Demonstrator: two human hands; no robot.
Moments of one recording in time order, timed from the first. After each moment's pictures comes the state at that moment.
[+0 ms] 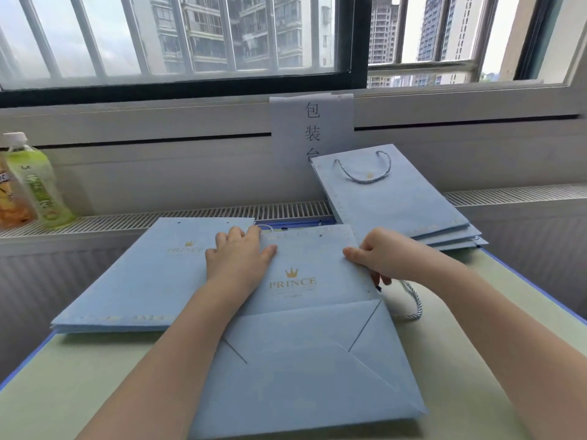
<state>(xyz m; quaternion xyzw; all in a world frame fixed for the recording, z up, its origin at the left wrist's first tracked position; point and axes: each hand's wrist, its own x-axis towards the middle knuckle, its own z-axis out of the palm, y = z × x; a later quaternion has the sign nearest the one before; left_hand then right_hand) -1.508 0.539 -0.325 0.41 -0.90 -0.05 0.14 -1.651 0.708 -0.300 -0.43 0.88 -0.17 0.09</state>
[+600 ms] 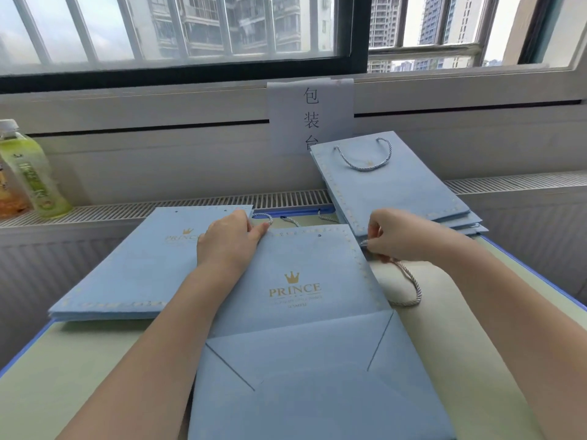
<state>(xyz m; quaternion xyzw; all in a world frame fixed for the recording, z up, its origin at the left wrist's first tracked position) -1.504 0.531 -0.319 0.41 -0.87 -0.13 0.24 -1.657 0.717 -0.291 -0.42 0.89 -0.18 0.09</state>
